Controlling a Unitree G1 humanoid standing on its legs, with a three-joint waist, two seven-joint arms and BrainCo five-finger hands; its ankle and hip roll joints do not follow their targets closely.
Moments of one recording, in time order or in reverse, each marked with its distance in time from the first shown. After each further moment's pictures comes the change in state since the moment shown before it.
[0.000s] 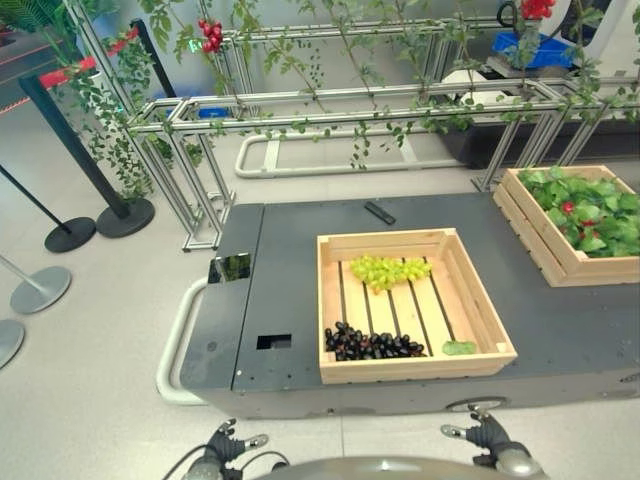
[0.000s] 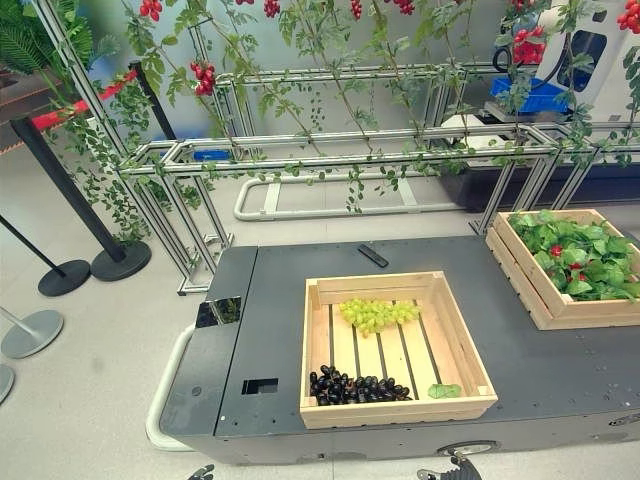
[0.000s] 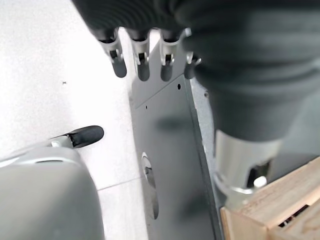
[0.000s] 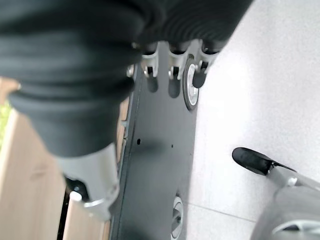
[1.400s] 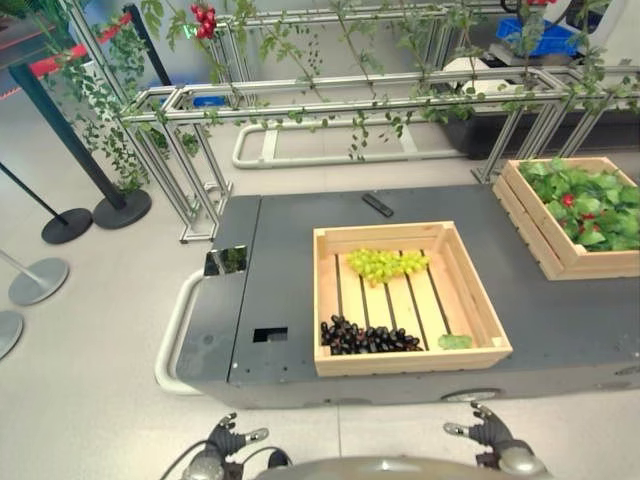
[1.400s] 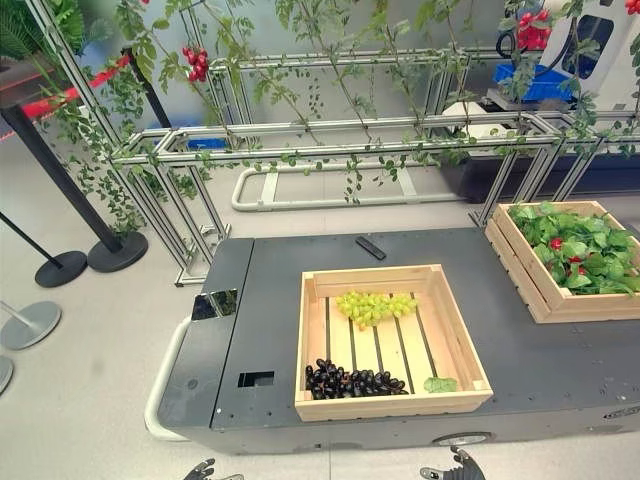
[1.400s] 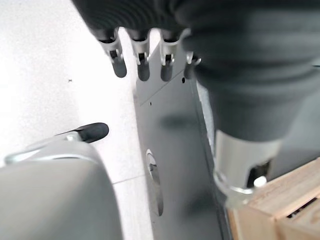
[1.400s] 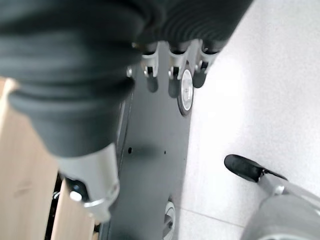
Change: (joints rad) left arm -0.041 0.004 0.001 0.020 -0.011 -0.001 0.011; right arm -0.030 -0.016 0.000 -0.008 0.004 -0.001 0.003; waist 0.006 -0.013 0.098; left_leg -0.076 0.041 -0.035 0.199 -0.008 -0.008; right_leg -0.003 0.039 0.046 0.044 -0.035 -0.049
